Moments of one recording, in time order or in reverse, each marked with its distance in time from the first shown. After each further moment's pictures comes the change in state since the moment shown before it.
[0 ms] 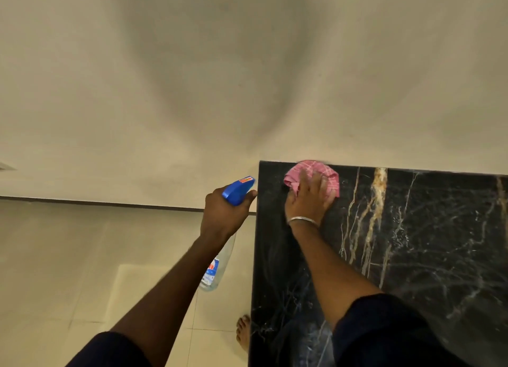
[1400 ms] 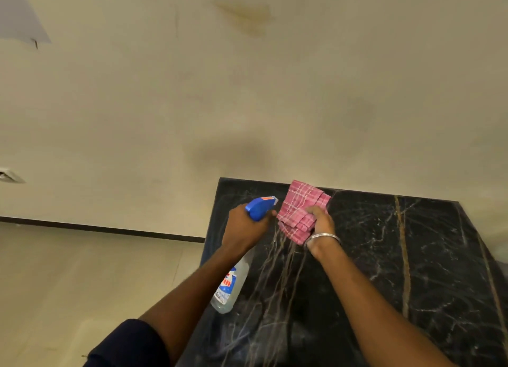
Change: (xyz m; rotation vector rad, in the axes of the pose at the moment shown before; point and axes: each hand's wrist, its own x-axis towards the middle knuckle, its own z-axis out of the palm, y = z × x) left_hand -0.157 0.127 0.097 -0.159 -0.051 0.169; right_hand -0.097 0.147 -0.208 1.634 -0.254 0.565
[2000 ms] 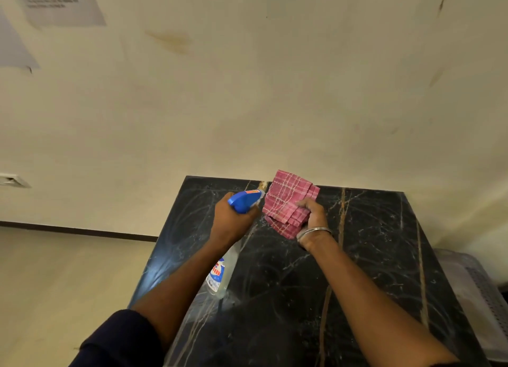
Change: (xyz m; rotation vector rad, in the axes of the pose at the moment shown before) left_hand -0.086 0.098 0.132 0.028 0.173 0.065; right_hand -0.048 -0.094 -0.163 0.099 -0.213 0.001
